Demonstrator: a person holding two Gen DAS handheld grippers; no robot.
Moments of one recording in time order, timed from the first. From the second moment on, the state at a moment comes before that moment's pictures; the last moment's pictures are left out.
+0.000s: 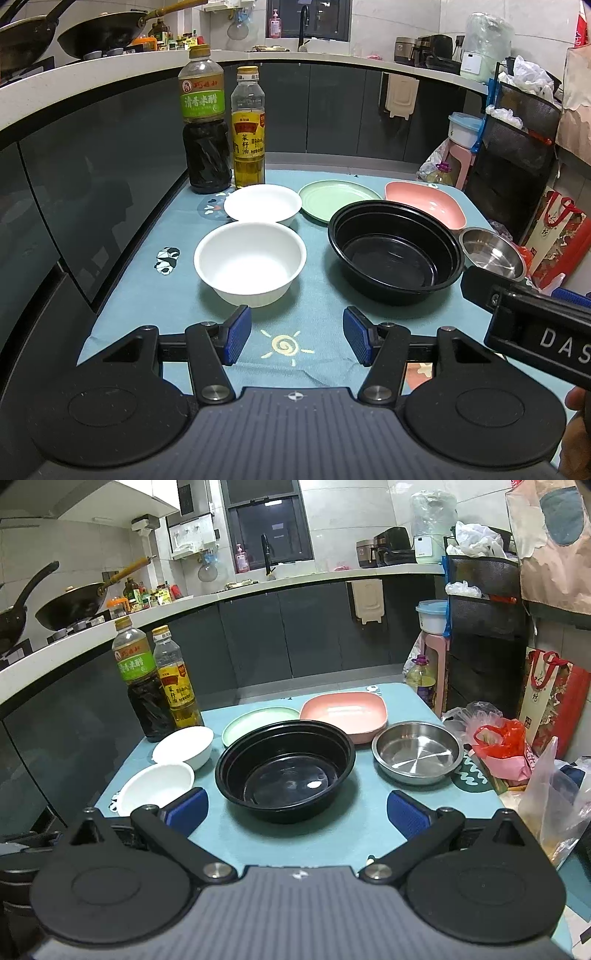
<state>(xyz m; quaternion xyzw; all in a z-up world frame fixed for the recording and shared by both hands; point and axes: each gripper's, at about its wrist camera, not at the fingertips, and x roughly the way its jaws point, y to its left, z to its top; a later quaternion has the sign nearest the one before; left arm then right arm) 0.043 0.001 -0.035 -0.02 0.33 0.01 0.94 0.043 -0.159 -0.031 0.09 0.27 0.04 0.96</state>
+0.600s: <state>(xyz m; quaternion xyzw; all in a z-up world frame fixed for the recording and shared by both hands) 0.064 -0.009 -0.044 -0.01 0.34 0.01 0.94 0.061 -0.171 -0.040 0.11 0.28 0.03 0.95</state>
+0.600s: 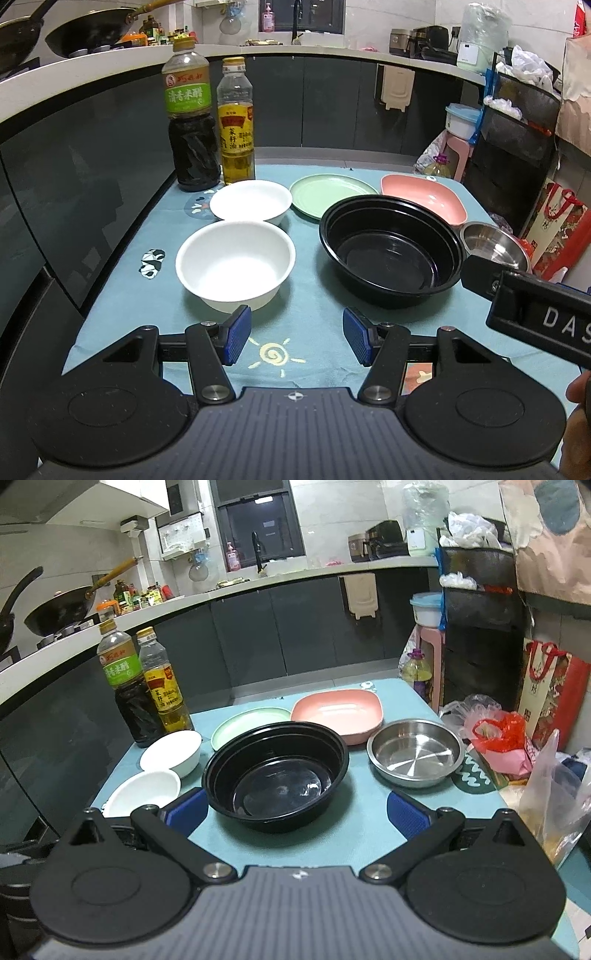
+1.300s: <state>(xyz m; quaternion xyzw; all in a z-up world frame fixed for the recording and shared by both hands) 0.101 -0.014 -0.055 -0.03 0.35 0.02 0.93 0.095 -0.189 -0.058 0.14 0.31 0.02 0.94</state>
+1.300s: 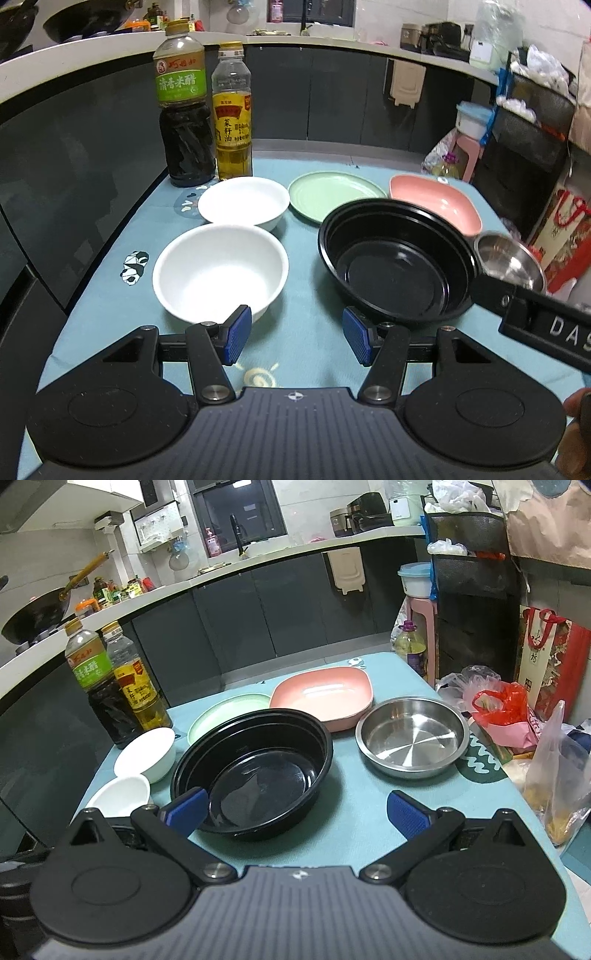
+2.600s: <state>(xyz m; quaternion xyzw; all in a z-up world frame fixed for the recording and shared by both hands) 0.168 -0.014 -0.069 -0.08 0.38 -0.03 0.92 0.157 -0.207 -0.089 0.20 0.42 0.03 0.89</state>
